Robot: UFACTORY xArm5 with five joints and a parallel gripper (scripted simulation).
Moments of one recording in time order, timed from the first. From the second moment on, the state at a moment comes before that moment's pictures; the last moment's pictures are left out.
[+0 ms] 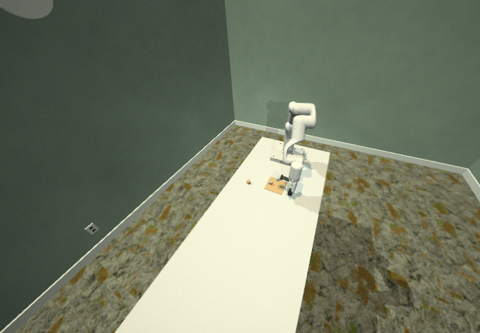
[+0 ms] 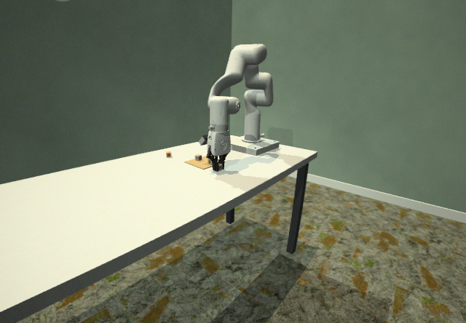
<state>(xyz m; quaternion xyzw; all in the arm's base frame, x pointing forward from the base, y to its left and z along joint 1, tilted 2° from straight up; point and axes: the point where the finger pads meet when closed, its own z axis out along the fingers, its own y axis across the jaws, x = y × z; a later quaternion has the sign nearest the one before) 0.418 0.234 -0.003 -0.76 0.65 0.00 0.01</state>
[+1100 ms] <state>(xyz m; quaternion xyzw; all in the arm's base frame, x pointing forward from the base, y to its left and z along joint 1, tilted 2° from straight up) 0.417 0.211 0.093 -0.77 0.64 0.00 0.01</state>
